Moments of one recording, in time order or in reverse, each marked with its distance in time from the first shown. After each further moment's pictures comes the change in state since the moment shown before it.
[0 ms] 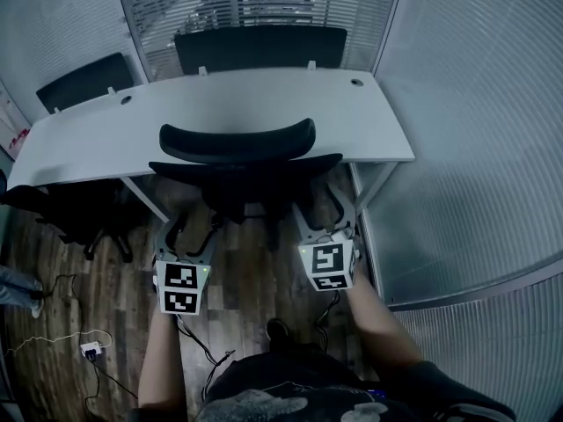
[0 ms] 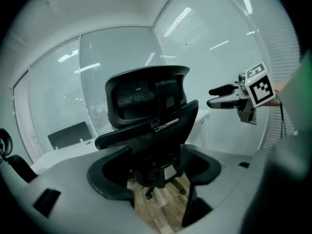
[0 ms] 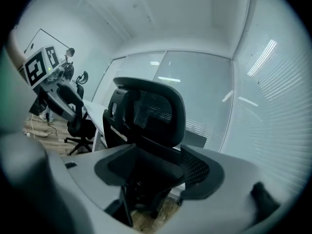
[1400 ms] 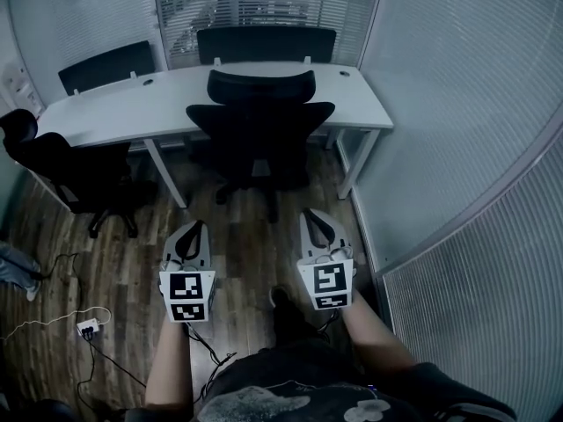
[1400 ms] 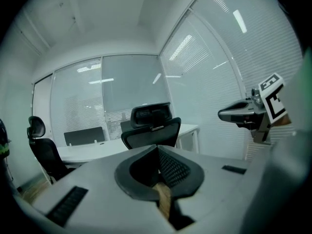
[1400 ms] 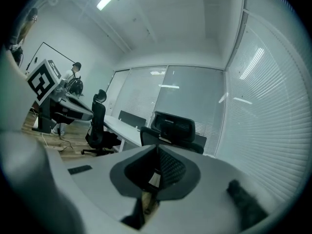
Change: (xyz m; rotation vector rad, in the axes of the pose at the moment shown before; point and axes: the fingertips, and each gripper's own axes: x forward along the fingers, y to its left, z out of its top) left arm -0.277 -0.046 -0.081 -0.076 -0.199 0.053; right arm -0.275 0.173 0.039 0.074 -0.058 0.004
